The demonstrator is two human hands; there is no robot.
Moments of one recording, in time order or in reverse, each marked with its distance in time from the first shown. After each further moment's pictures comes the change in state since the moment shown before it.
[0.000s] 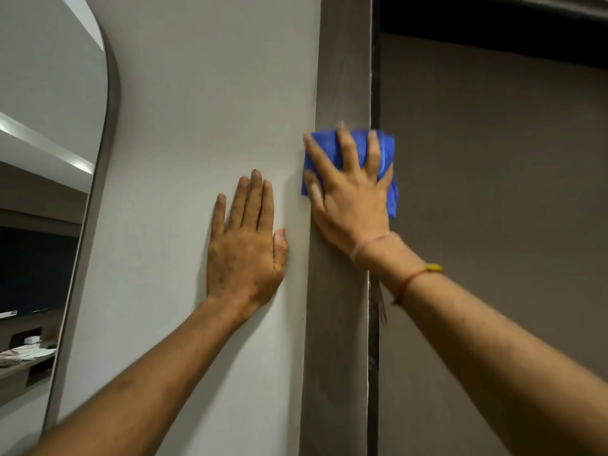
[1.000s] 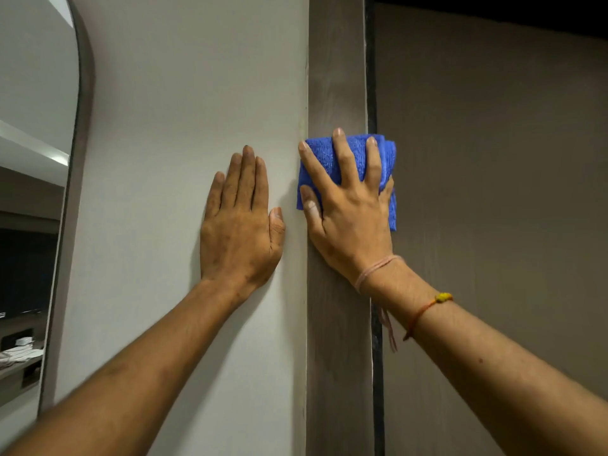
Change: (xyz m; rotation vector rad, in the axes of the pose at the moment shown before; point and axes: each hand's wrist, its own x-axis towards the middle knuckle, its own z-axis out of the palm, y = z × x) left_hand 0.004 -0.002 0.001 -0.032 0.027 0.046; right_hand -0.045 -0.008 0.010 -0.014 0.073 0.012
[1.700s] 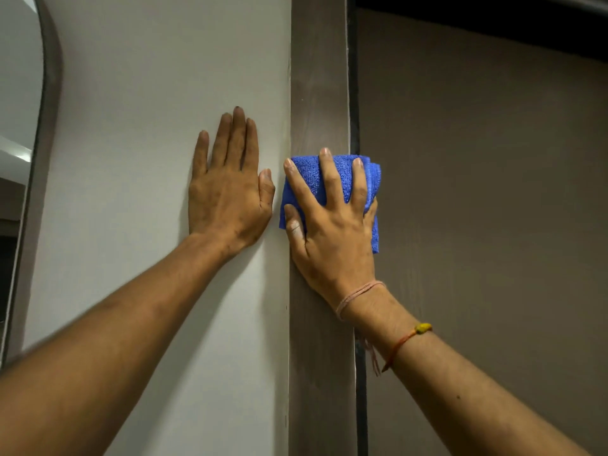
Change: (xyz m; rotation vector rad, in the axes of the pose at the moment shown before) left_hand 0.050 0.000 0.001 0.021 0.006 0.008; right_hand -0.020 -0.002 0.003 0.029 -0.007 0.044
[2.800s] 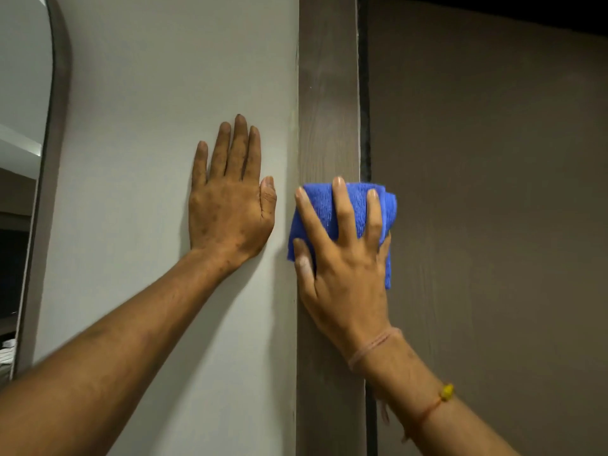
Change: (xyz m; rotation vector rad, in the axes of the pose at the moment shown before) left_hand -0.022 -0.002 0.001 0.004 0.023 -0.017; right_hand -0.044 -0.007 0.000 -0.004 -0.017 0.020
